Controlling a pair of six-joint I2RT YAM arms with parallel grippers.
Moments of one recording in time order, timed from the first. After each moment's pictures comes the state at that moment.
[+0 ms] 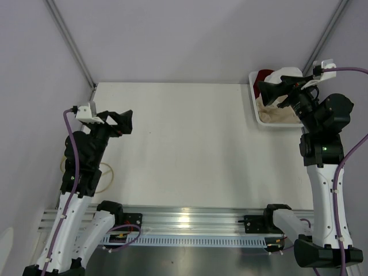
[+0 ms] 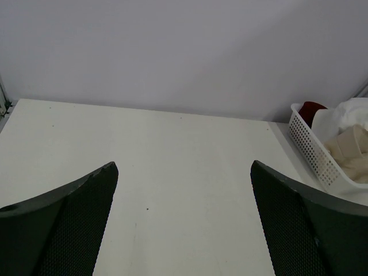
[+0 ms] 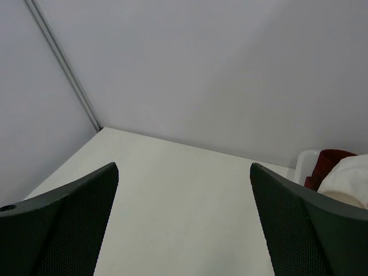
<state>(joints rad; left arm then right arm) -0.18 0.64 0.85 -0.13 -0.03 -0.26 -0.01 0.97 1.32 -0.14 -0.44 0.25</state>
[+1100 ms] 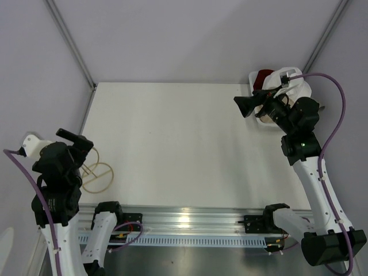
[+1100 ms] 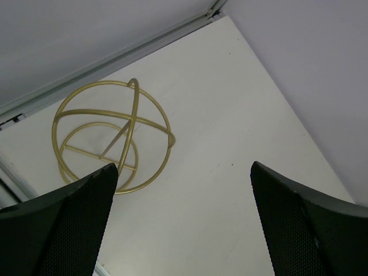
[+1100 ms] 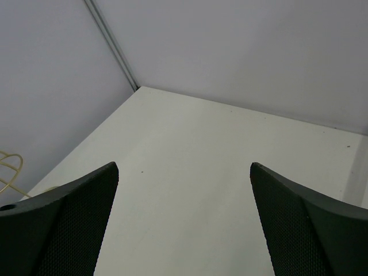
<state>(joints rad) 0.10 0.59 1.24 -1.05 -0.45 -0.70 0.15 1.00 1.11 -0.02 -0.45 0.30</state>
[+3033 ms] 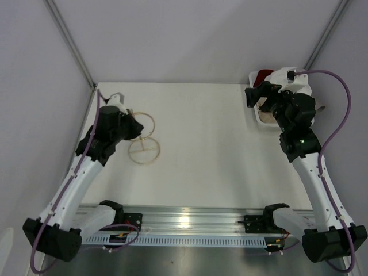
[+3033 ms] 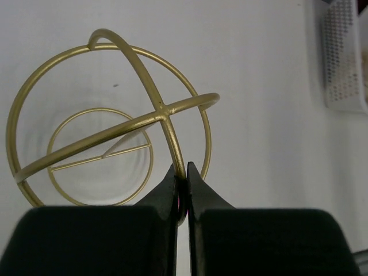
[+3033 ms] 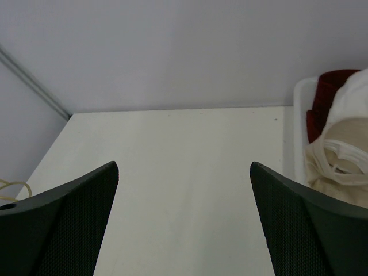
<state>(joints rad) -0.19 0.93 0.98 -0.59 0.01 -0.51 0.18 1.04 1.15 -0.09 -0.13 0.31</state>
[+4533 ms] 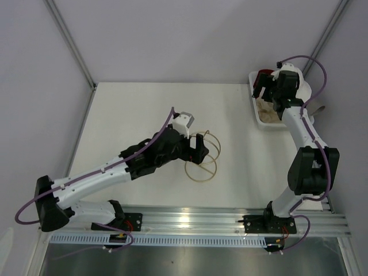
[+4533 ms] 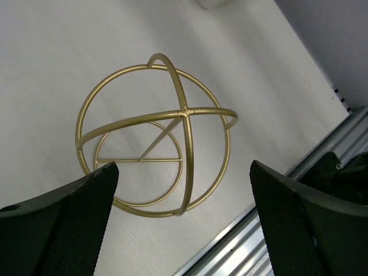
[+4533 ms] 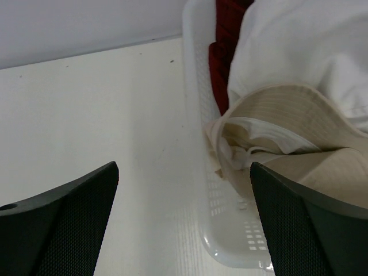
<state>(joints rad) -1.03 1.23 1.06 -0.29 -0.22 -0.47 -0.01 1.66 1.42 -0.20 -0.05 0.18</state>
